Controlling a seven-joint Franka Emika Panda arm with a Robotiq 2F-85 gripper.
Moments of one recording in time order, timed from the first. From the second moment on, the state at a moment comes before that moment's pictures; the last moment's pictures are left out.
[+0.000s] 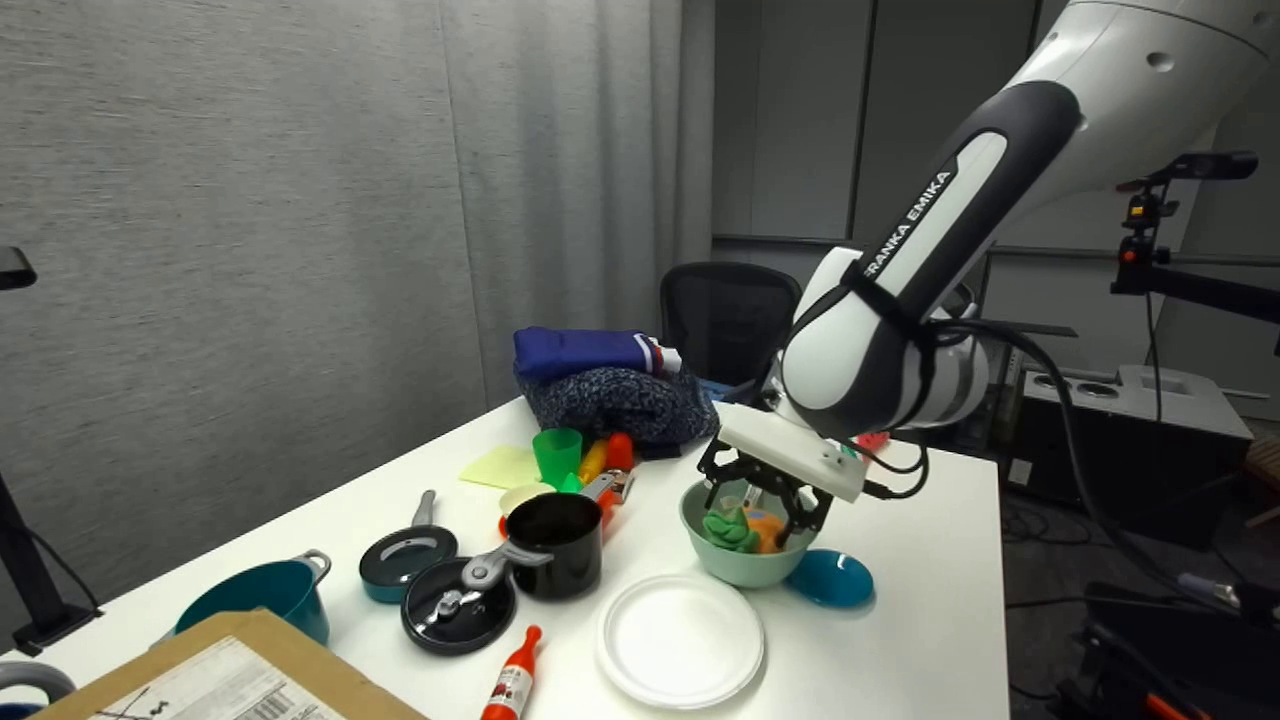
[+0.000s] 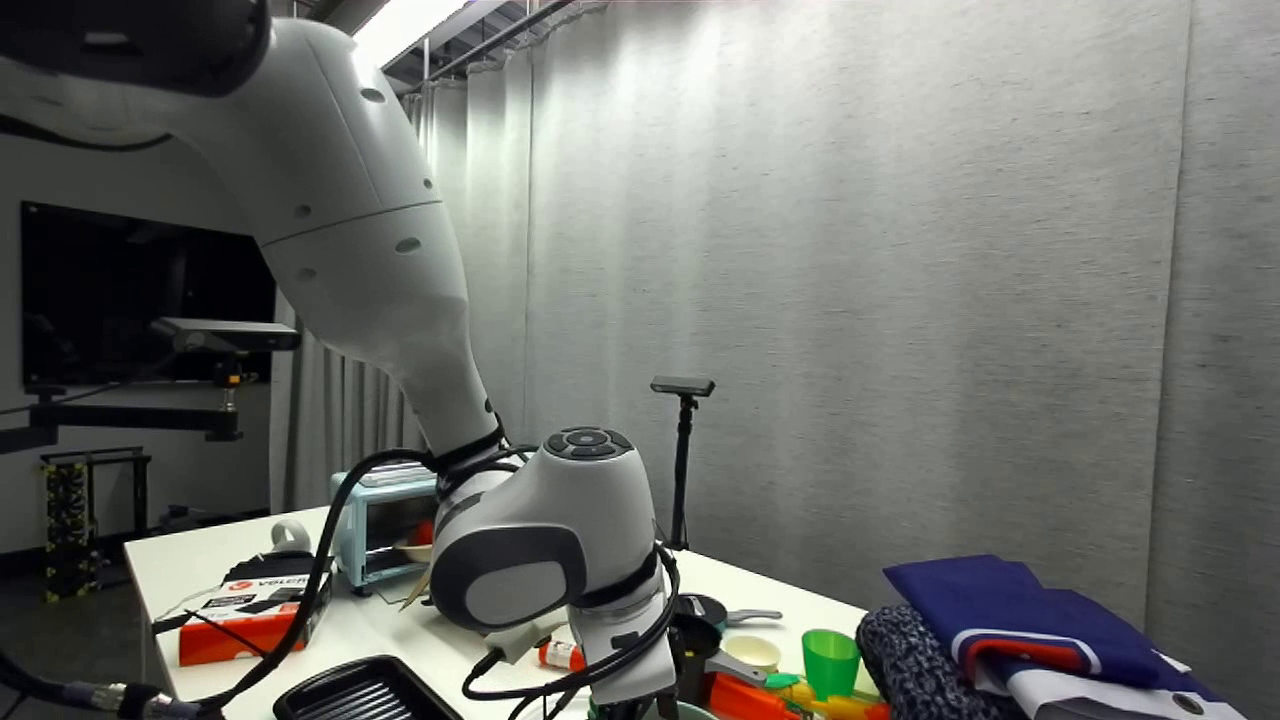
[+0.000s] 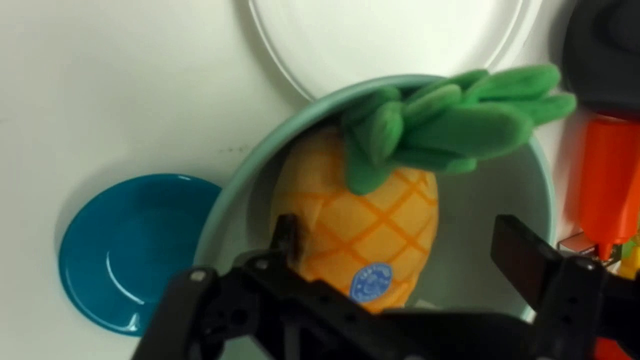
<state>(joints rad) -0.20 0.32 0.12 -2.41 0.43 3.03 0.90</state>
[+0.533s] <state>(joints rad) -0.22 0.43 0.16 -2.33 0.44 3.03 0.89</state>
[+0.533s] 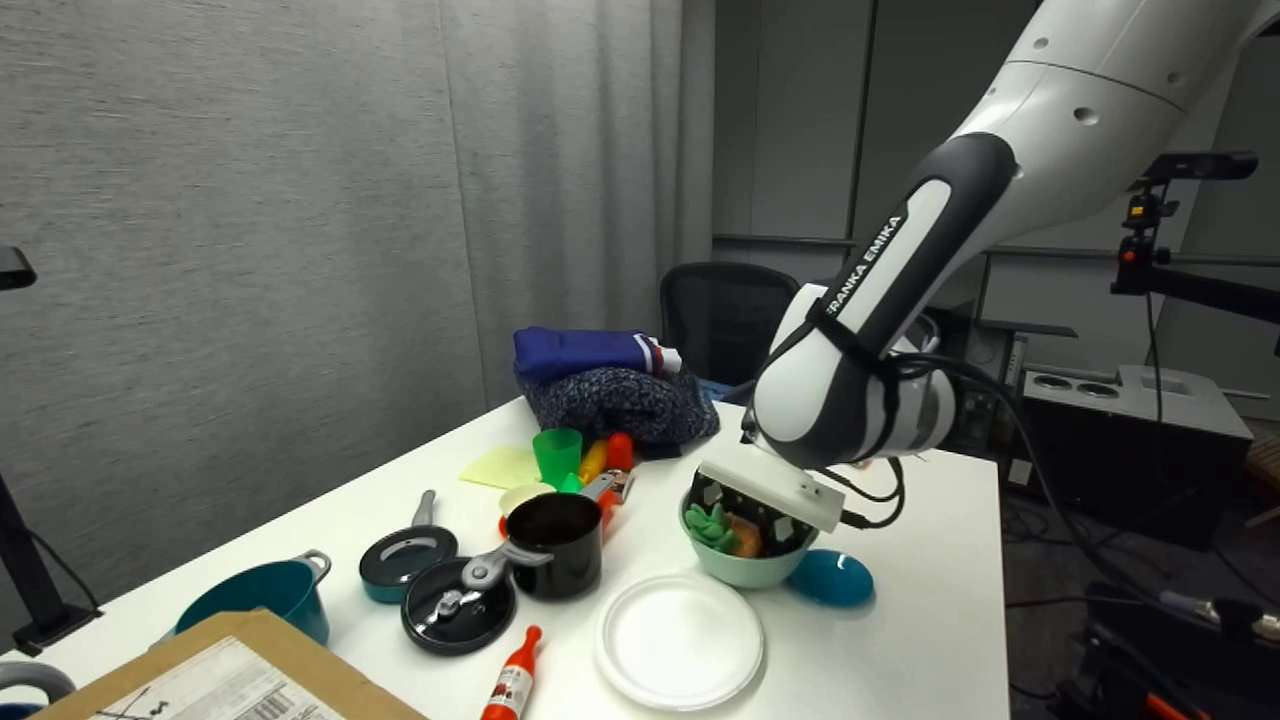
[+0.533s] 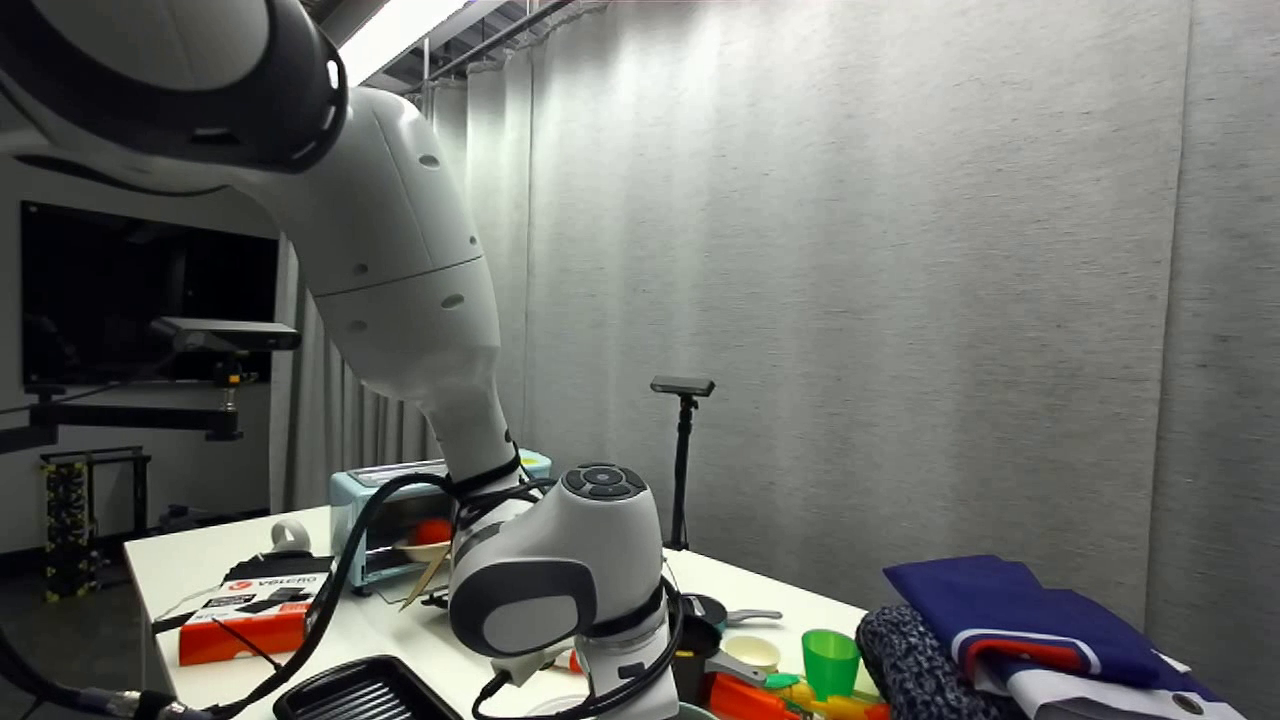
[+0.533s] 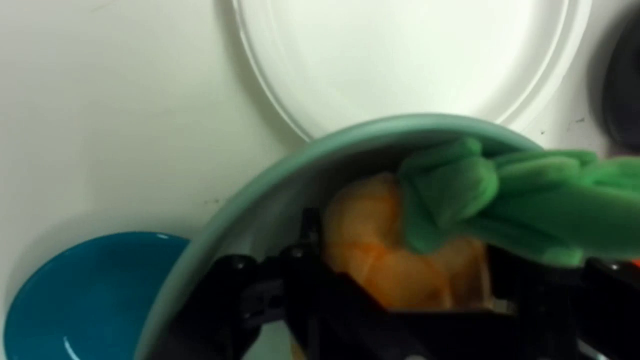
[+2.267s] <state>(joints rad) -0.30 0.23 0.23 -2.15 0.69 2.79 0.41</state>
